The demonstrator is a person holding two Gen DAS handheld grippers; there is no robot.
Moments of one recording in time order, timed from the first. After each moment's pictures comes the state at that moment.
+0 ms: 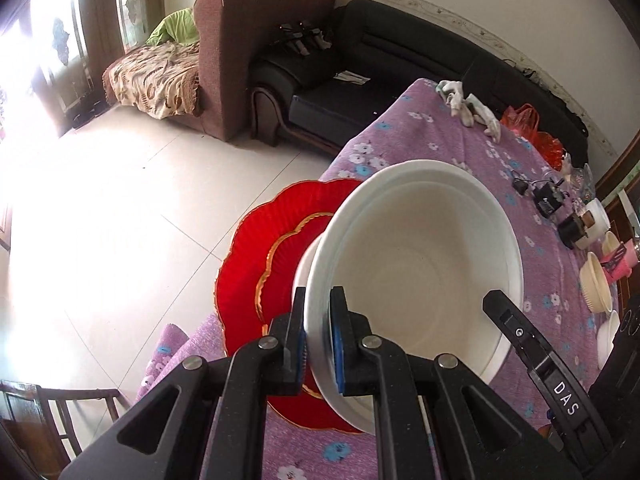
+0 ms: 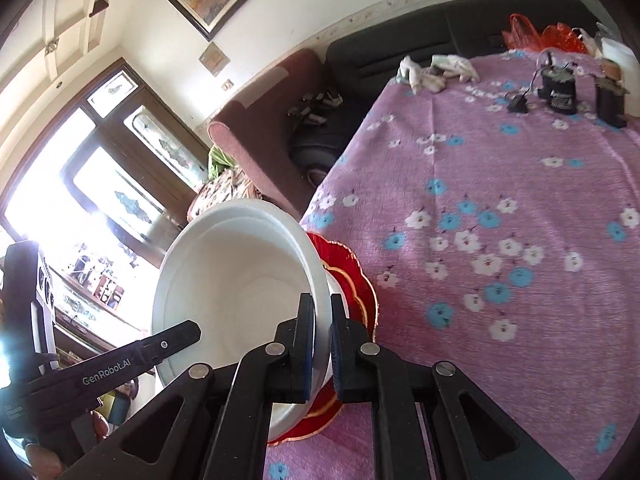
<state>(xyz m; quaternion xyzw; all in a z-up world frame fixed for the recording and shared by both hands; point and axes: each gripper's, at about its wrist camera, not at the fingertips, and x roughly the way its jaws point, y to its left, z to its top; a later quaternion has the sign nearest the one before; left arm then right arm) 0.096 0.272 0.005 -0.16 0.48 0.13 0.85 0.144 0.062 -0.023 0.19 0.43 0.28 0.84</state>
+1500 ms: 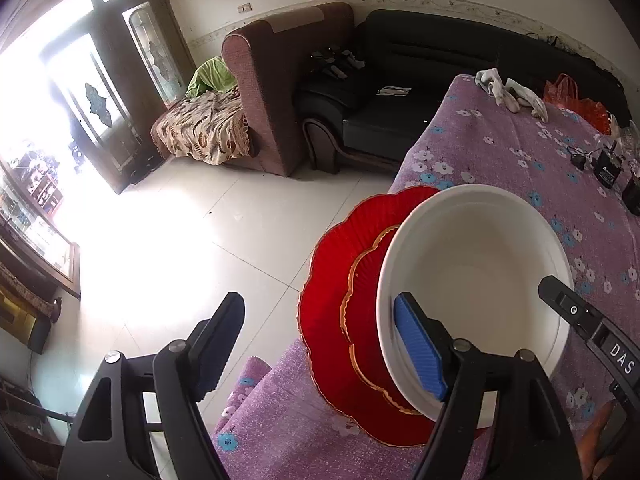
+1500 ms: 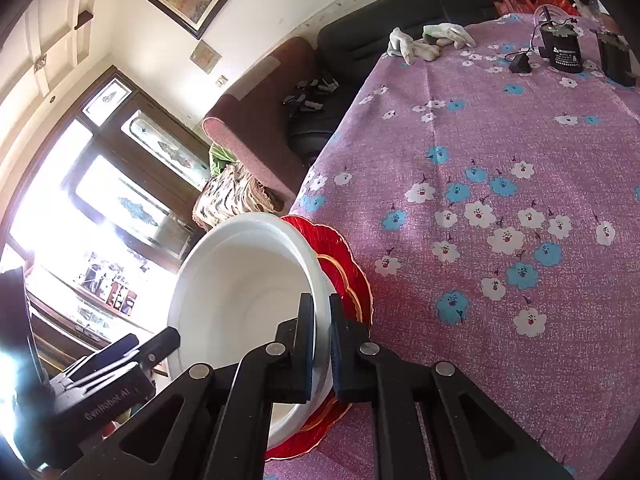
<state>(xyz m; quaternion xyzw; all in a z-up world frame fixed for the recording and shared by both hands) 0.084 0.274 0.008 -0.02 0.45 0.23 0.86 0.156 0.065 -0.051 0.22 0.44 0.29 0.82</state>
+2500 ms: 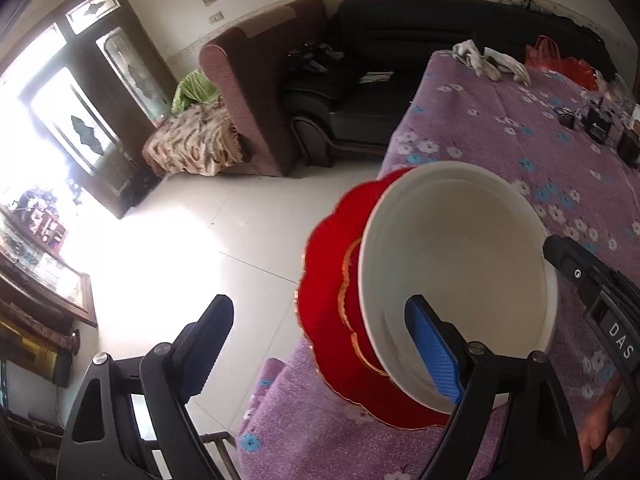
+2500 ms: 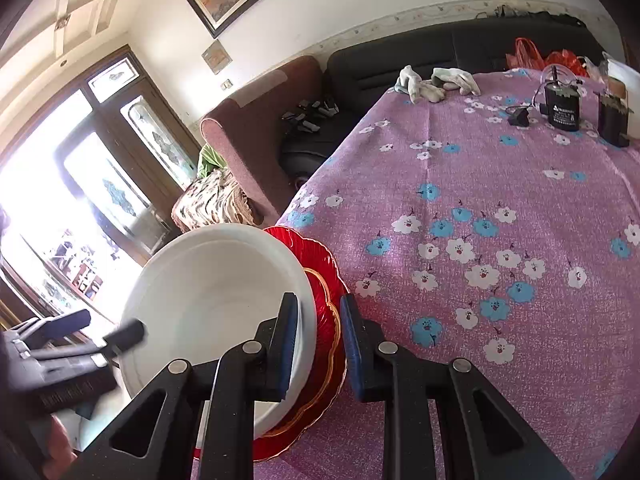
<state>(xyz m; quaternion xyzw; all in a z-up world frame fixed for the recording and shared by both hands) 0.091 0.258 0.003 0.03 0.49 0.19 0.85 0.146 0.067 -0.044 0.15 0.39 0.27 0.87</state>
